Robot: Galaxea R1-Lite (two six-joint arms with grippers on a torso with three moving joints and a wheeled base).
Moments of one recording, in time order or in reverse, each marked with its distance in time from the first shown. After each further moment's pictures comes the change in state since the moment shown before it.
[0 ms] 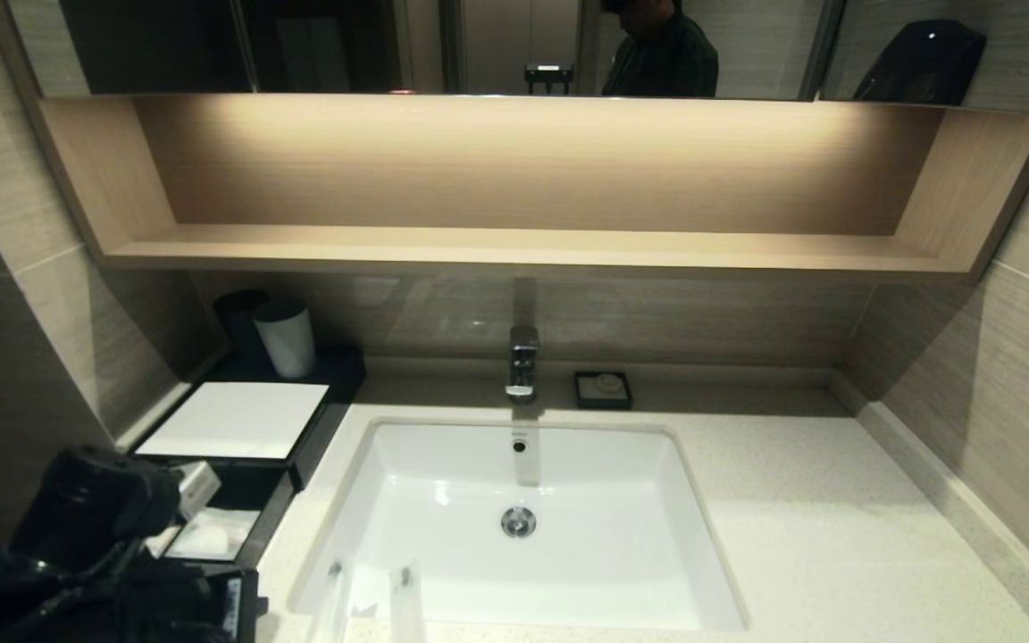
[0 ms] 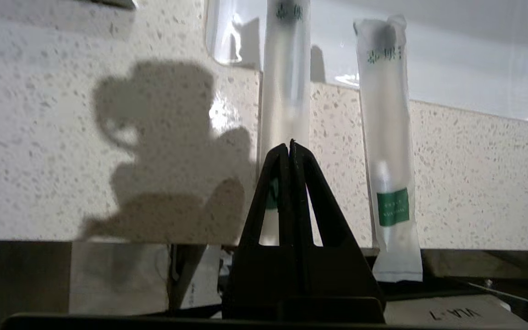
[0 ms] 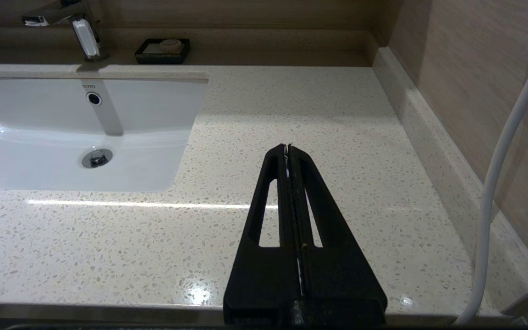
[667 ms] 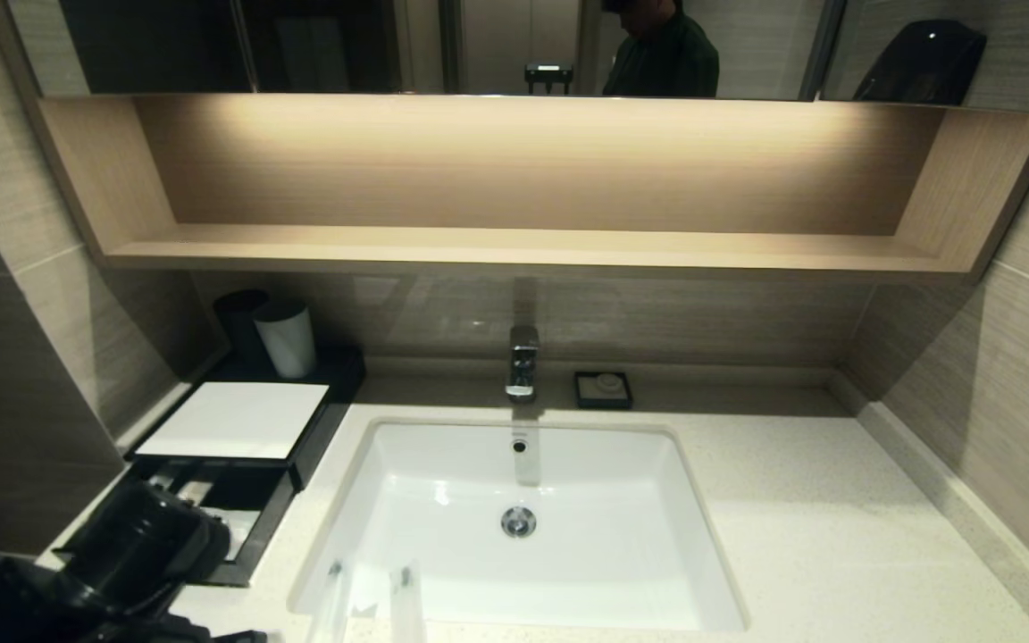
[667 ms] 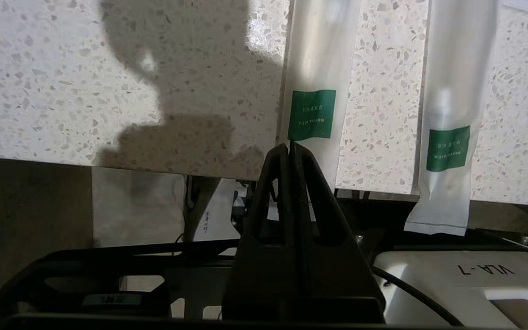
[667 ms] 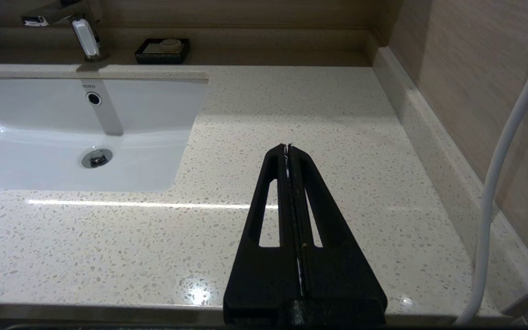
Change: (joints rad) left arm -0.084 0.070 -0.009 0.174 -0.010 -0.098; right arm 0.000 0.000 0.000 0.000 0.000 0.000
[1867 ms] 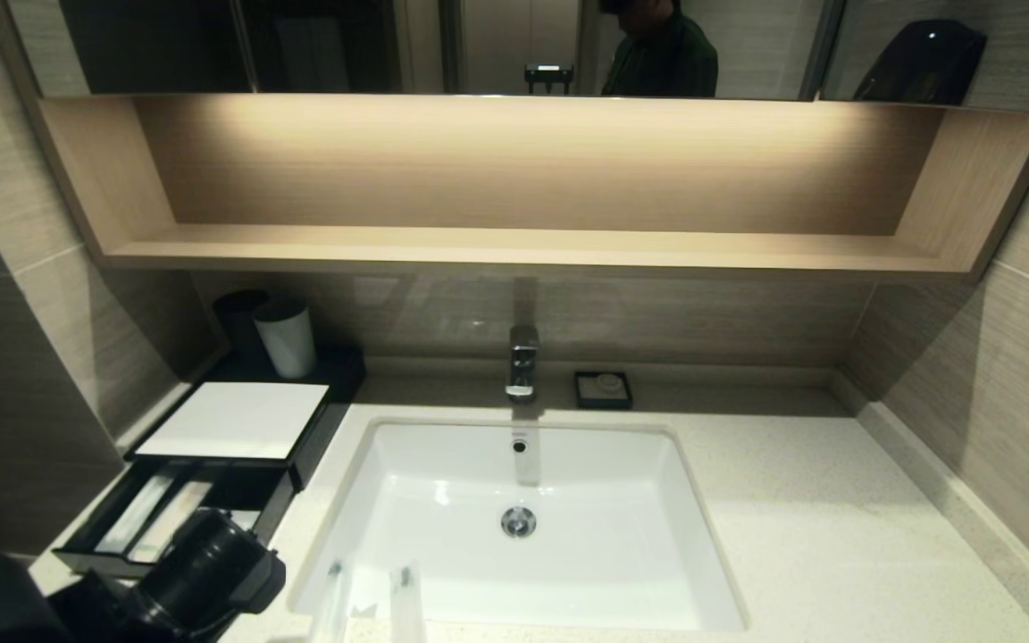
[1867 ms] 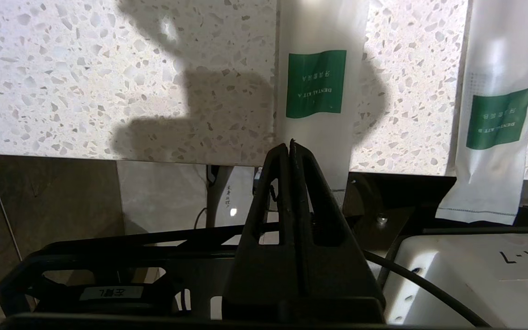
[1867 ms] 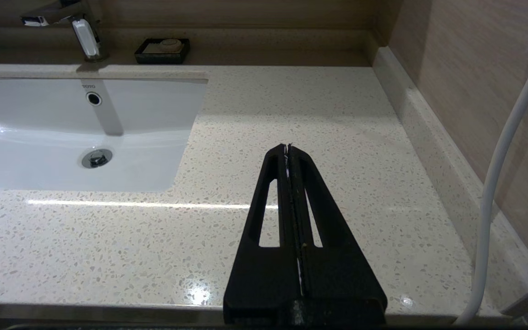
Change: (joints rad) left arm -0.091 0.116 0.012 -0.012 0.002 -0.006; right arm 0.000 0.000 0.000 0.000 0.000 0.000
